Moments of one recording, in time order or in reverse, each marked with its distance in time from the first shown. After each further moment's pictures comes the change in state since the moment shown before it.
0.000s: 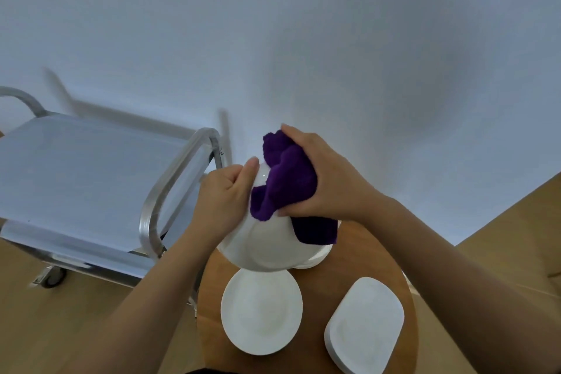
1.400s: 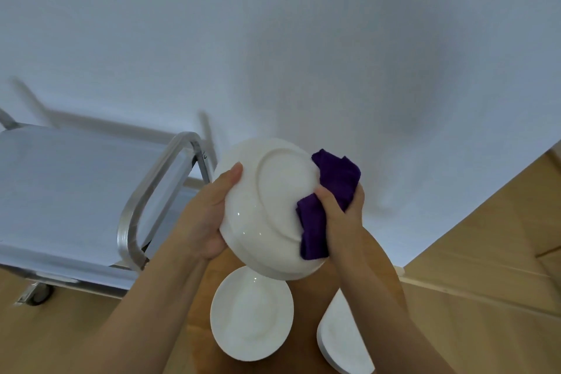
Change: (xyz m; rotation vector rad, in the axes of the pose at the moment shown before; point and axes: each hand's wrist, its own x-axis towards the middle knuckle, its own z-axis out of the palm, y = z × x) left_hand -0.004 0.016 0.014 -1.005 -0.331 -0.624; right_hand -0.058 0.028 0.052 0.828 0.781 0.816
